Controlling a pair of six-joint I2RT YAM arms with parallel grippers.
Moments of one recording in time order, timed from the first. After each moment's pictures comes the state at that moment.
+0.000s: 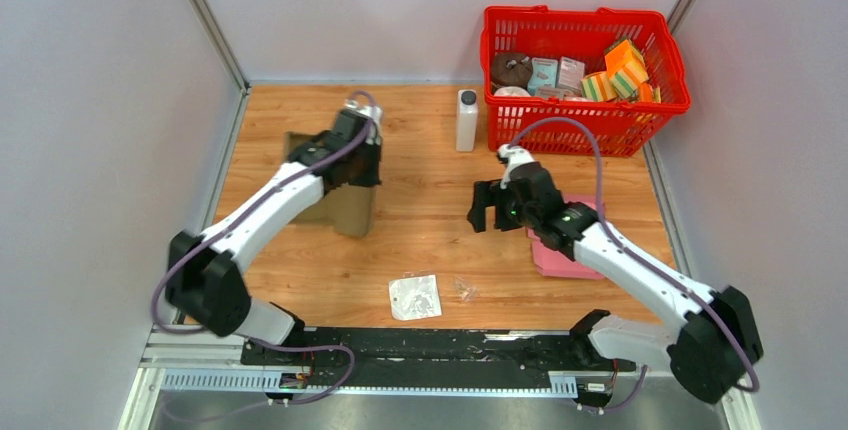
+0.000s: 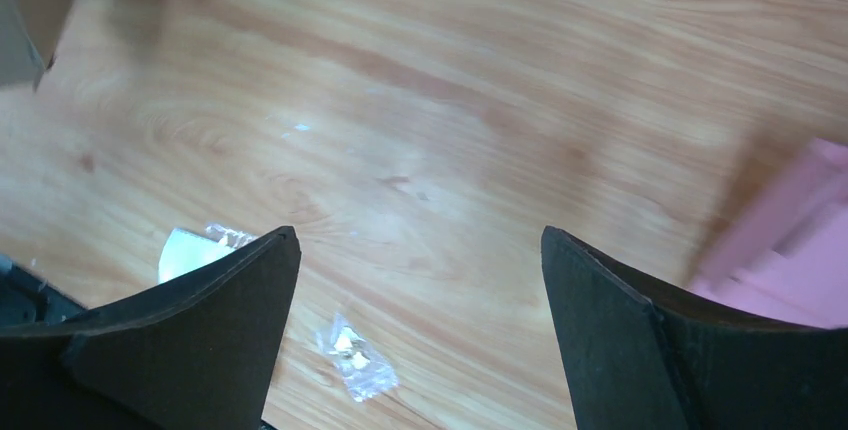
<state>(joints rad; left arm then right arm) -0.54 1.49 1.21 -0.63 -0.10 -0.27 0.60 1.11 0.79 -0.37 0.01 0.39</state>
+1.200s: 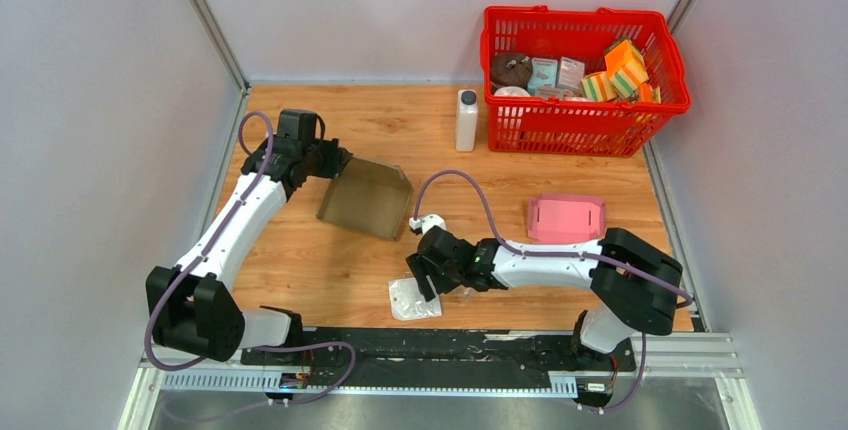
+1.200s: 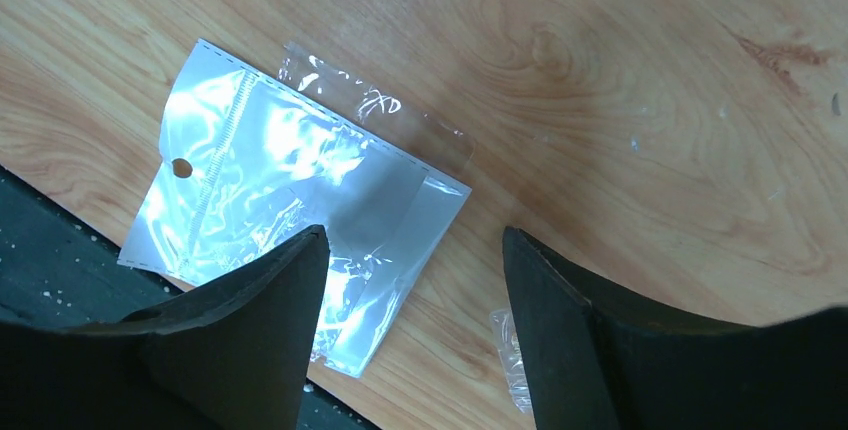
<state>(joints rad) -0.23 1.30 1.12 -0.59 -0.04 -1.58 1.15 1.57 0.82 -0.23 0.12 0.53</state>
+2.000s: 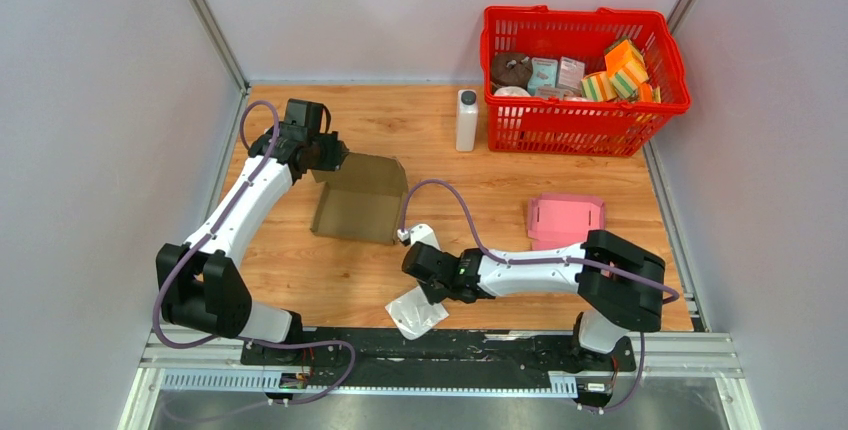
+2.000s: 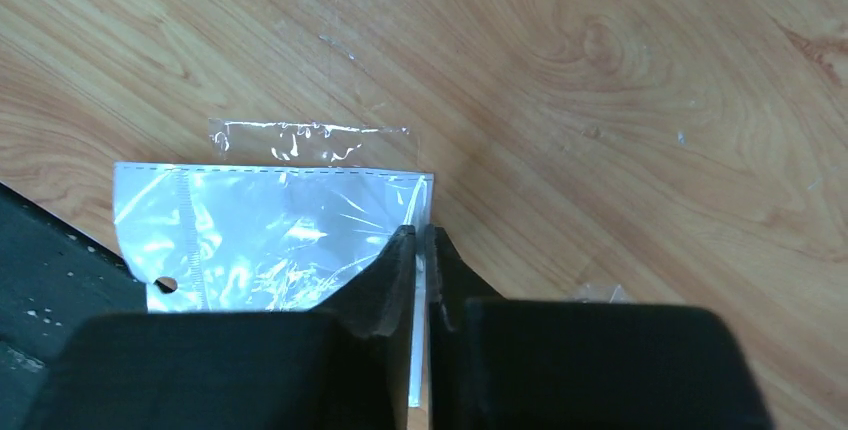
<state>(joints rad) -0.23 1.41 1.22 -0.68 -0.13 -1.65 1.25 1.64 0.89 -0.30 0.25 0.59</state>
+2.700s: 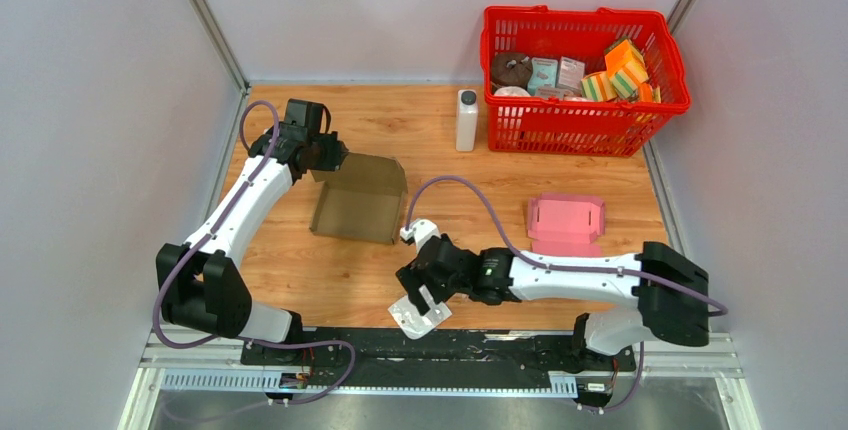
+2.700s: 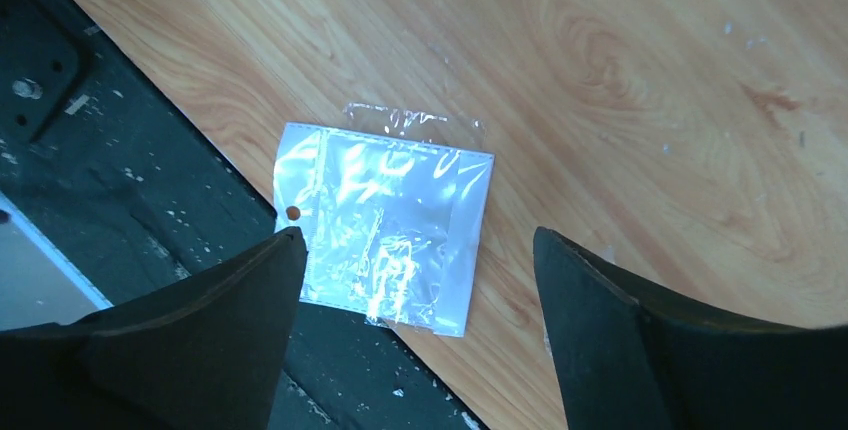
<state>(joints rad) -0.23 1.41 1.22 -0.68 -0.14 -1.66 1.26 1.37 0.83 -0.29 0.18 0.48</state>
